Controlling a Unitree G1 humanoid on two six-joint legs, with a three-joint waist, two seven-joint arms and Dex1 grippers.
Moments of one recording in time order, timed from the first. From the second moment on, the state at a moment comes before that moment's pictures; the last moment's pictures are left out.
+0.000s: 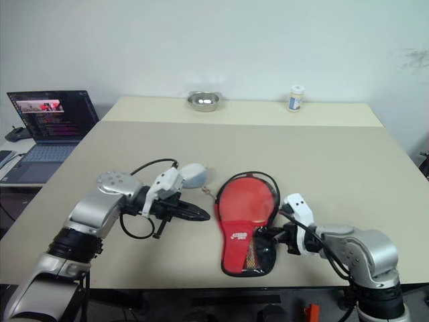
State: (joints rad) left arm -0.65 0.70 -0.22 0.17 -0.31 0.31 -1.53; right arm -0.29 -0.44 -0.10 -0.53 0.62 1.49 0.51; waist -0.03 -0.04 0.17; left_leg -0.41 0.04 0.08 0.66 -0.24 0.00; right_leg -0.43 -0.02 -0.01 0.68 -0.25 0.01
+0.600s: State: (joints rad) left arm -0.65 0.70 -0.23 0.19 -0.31 0.27 -1.54; right arm -0.21 -0.45 -0.17 -0.59 0.66 1.53 0.48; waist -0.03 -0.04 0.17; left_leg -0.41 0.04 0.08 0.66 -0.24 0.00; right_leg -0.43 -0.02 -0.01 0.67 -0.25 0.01
